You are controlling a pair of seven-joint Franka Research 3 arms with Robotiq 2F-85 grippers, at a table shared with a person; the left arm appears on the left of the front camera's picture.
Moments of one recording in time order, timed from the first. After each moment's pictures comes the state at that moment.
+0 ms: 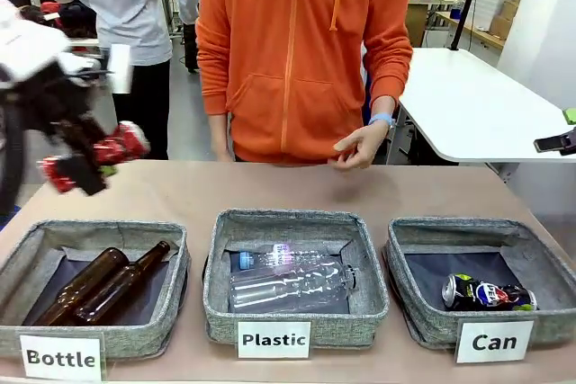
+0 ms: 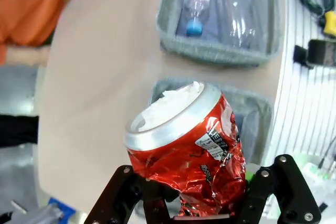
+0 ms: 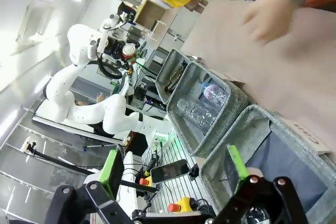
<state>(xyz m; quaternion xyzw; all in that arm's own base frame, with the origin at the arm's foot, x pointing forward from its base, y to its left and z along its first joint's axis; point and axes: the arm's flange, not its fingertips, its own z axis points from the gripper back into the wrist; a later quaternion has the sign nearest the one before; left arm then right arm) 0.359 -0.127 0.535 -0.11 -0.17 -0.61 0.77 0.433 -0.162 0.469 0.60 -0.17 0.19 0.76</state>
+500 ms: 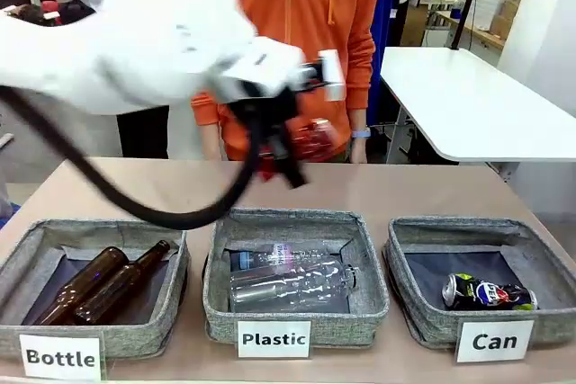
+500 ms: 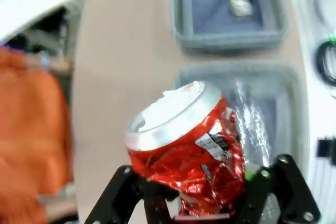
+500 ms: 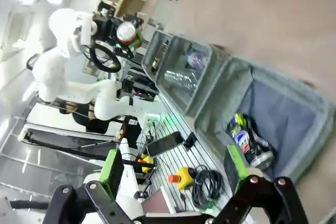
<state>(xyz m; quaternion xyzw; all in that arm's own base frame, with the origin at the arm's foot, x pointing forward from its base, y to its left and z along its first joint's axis) 0.405 -0.410 0.518 -0.13 -0.25 -0.69 0.67 0.360 -0.239 0.474 0.56 -0.15 0.16 0.80</state>
